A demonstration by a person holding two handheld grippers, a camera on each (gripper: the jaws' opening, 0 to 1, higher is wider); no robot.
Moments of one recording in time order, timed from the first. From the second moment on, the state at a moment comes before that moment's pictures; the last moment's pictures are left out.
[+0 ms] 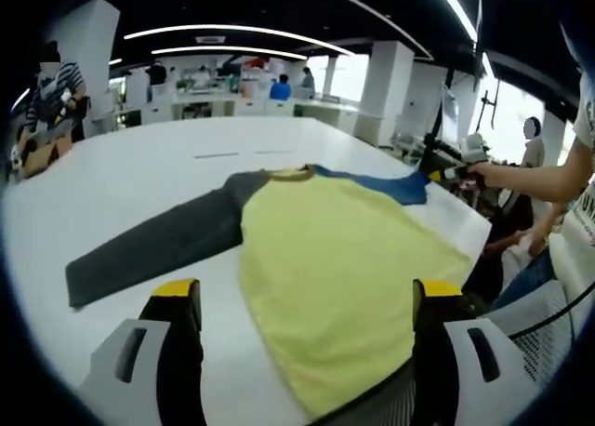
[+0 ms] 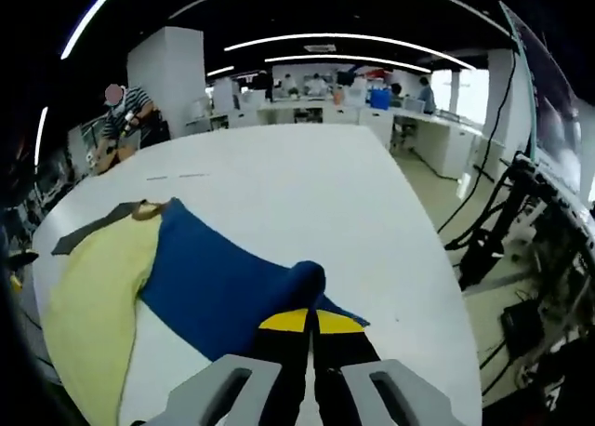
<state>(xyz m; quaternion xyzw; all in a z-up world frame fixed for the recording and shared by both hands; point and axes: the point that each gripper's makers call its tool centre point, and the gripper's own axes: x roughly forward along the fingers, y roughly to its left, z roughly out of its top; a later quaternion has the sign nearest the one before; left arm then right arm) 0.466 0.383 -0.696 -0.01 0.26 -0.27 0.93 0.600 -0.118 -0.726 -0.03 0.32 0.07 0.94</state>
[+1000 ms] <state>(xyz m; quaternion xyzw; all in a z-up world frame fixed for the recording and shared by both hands) 0.463 0.394 -0.696 -0.03 0.25 -0.25 0.93 0.606 0.030 -0.778 -0.08 0.42 0.22 0.88</state>
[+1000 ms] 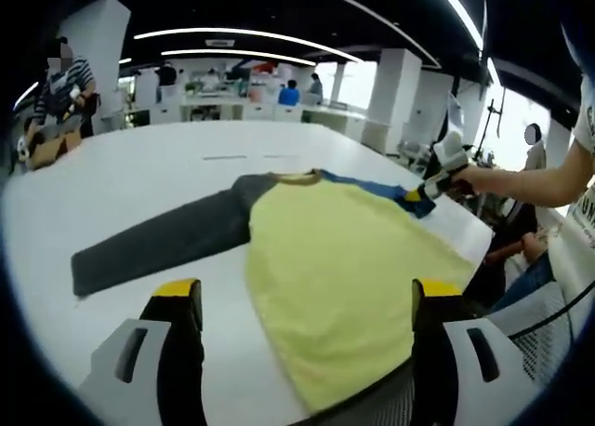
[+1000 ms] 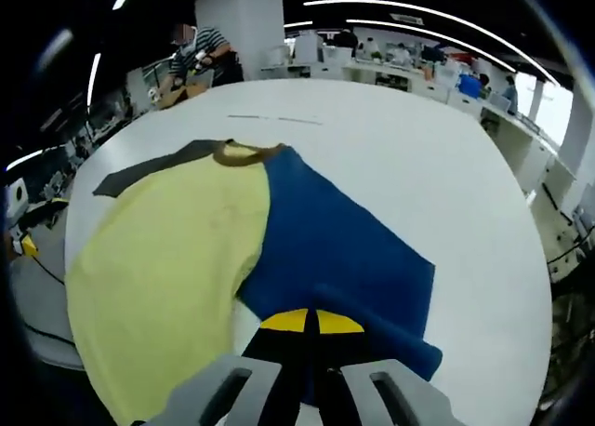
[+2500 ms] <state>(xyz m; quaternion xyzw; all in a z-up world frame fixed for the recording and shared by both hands) 0.462 0.389 -0.693 -0.03 0.25 -0.26 0.93 0.554 -0.014 -0.787 -0.25 0.43 0.36 0.79</state>
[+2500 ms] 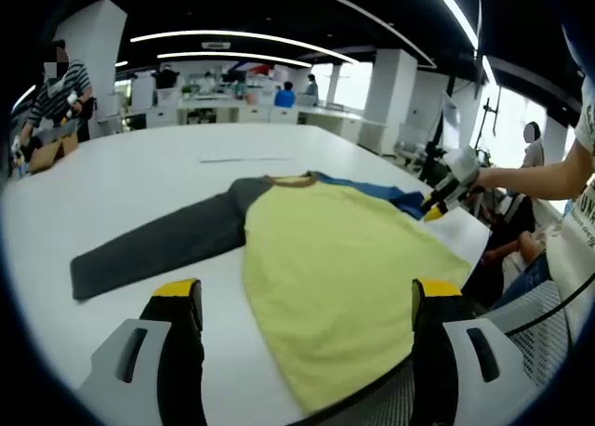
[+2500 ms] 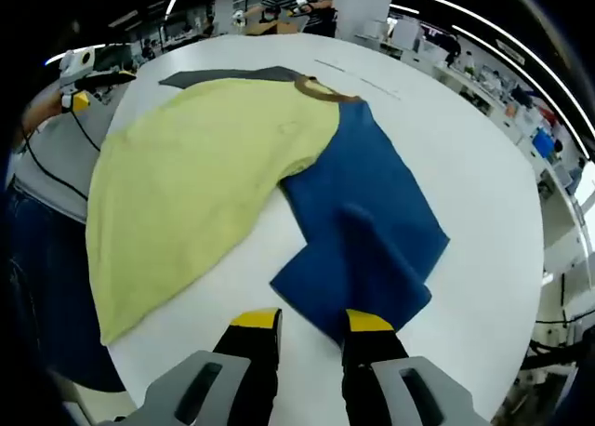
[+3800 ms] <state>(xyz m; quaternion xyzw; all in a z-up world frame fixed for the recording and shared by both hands) 0.461 0.394 -0.693 -0.02 0.24 -0.25 0.94 0.585 -0.046 -0.720 -0.01 0.39 0.20 0.90</state>
